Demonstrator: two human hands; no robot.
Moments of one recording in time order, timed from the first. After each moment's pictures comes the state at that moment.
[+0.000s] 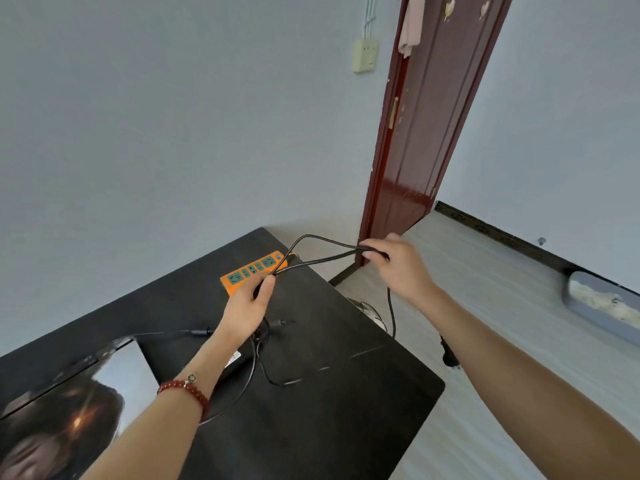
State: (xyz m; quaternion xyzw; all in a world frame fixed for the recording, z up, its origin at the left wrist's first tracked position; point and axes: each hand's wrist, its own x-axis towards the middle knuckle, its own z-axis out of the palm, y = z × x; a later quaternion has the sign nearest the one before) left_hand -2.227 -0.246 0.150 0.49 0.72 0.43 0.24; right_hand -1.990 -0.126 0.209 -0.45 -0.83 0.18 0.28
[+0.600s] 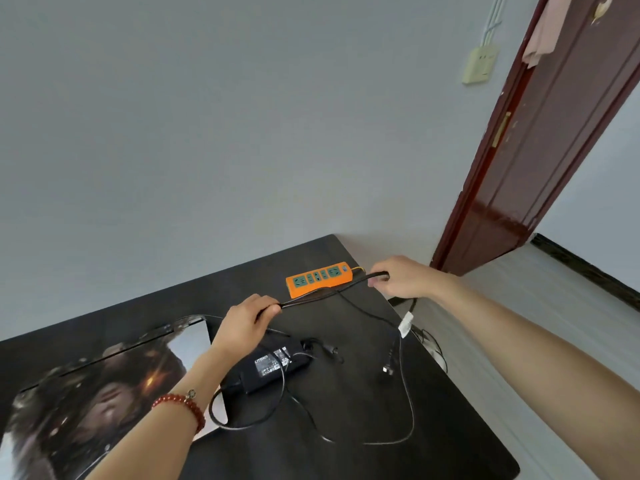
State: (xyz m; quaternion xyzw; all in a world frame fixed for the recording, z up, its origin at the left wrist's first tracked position) left_hand -2.314 -0.296 0.131 0.51 0.80 0.31 0.10; right_hand -2.103 -0.080 0.224 -0.30 -0.91 0.28 -0.07
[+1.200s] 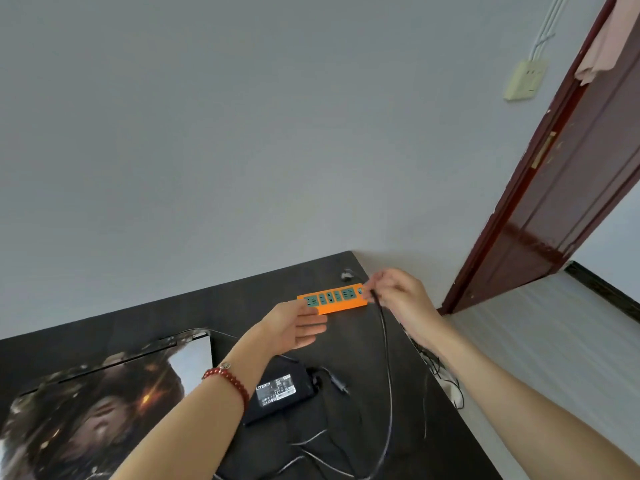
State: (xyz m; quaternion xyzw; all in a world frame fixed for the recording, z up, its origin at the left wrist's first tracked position) left_hand -2.305 -0.214 0.162 0.06 0.63 0.52 0.57; right_hand -2.143 -0.080 0.193 -0.28 -0.67 0.64 0.25
